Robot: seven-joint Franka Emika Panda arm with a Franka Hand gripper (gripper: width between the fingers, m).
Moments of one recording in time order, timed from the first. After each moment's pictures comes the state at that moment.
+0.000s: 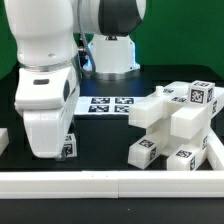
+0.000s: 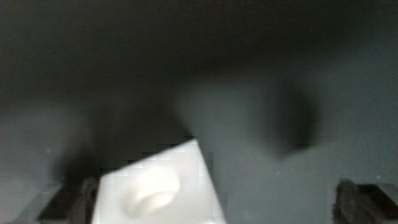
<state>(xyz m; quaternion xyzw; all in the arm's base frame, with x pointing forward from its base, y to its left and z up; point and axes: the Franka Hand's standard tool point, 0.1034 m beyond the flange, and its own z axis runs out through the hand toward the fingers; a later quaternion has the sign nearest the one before) 0.539 -0.109 0.008 -0.74 -0.67 0.04 0.08</state>
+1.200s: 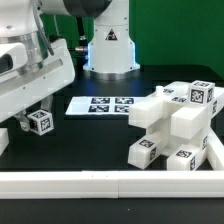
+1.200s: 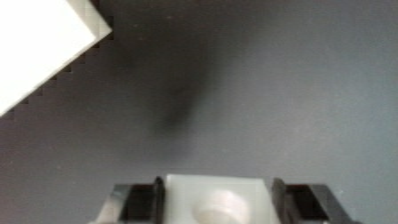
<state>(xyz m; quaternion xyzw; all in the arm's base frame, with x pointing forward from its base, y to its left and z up) 0.510 -0.160 0.037 -0.90 -0.42 0.03 0.06</state>
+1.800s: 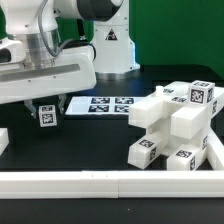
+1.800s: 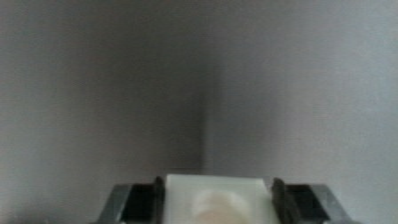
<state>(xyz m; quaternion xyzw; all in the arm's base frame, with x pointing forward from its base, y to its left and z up) 0.455 -0.148 0.028 -1.00 -0.07 0.02 0.03</state>
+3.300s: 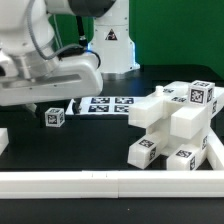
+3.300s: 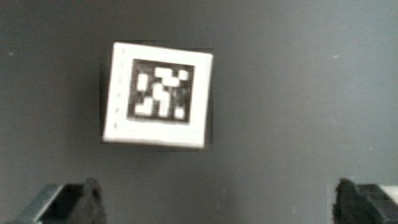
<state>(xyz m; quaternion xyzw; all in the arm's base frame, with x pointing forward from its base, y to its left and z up) 0.479 -0.140 0.029 -0.96 0.04 0.24 0.10</state>
